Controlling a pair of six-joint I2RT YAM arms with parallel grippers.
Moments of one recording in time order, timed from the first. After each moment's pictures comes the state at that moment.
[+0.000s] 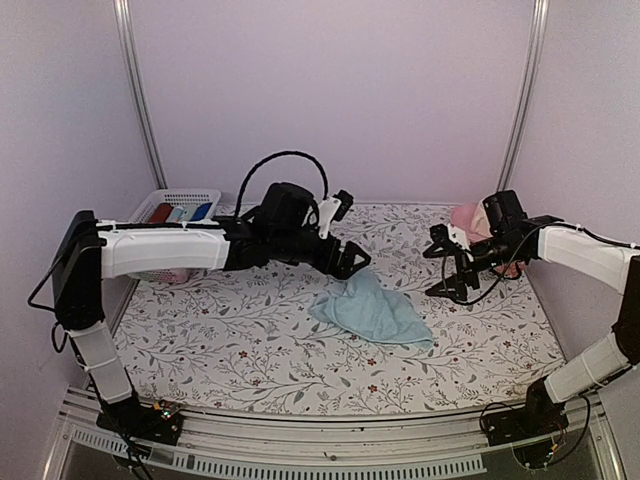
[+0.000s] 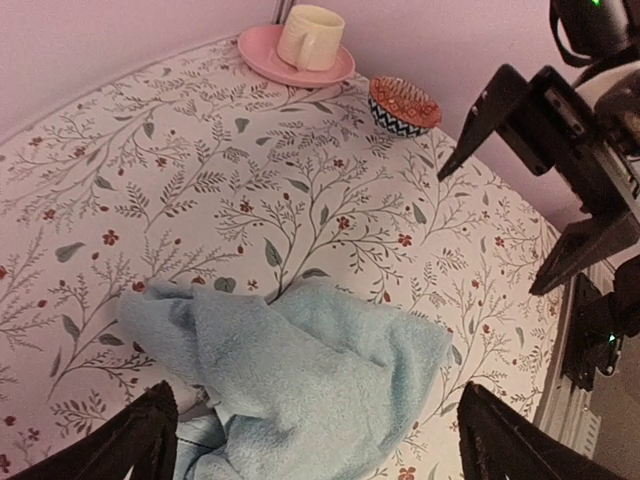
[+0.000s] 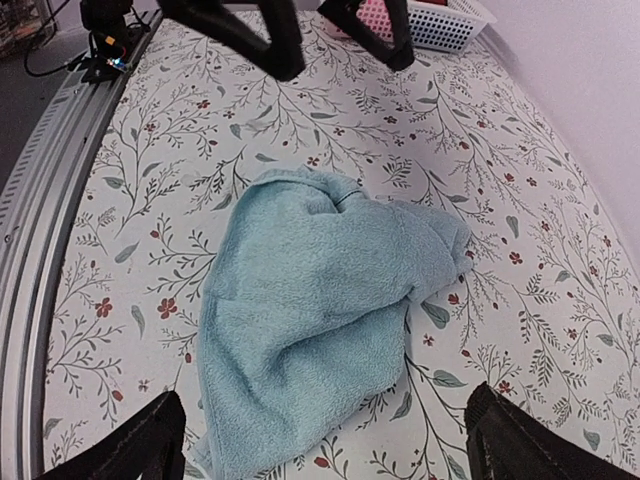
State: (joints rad) left arm -0.90 1.83 1.37 -0.06 0.18 -0.23; right arm 0.26 1.42 1.00 -0.54 -0.86 -0.96
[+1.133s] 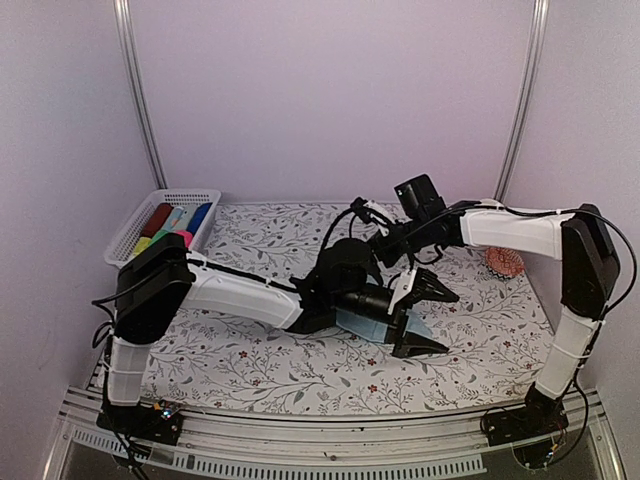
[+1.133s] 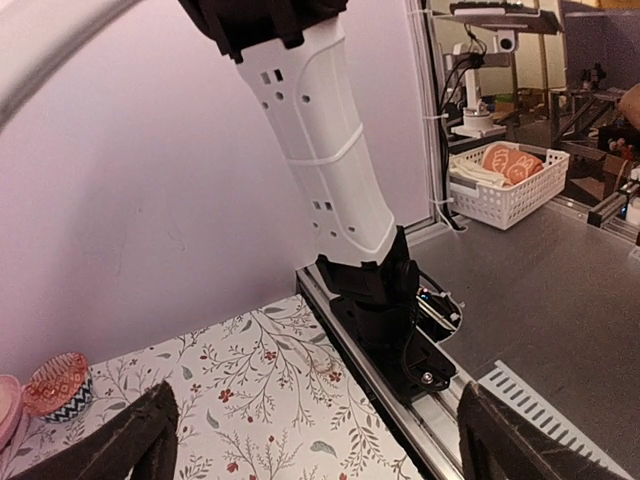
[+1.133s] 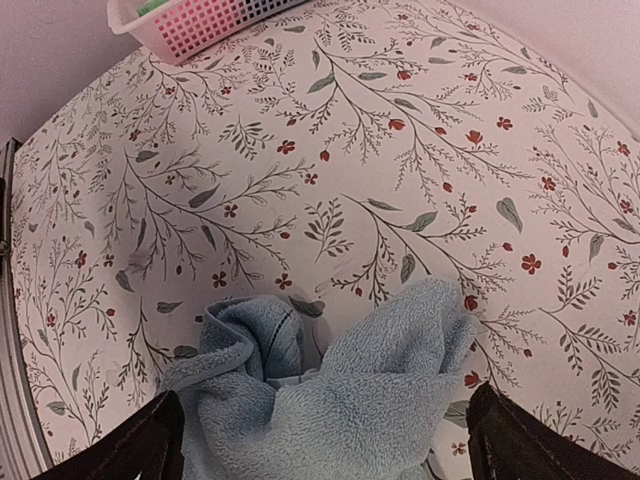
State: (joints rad) left arm -1.16 2.13 1.42 0.71 0.76 0.21; right arm 0.62 1.81 1.34 -0.29 -0.37 -0.14
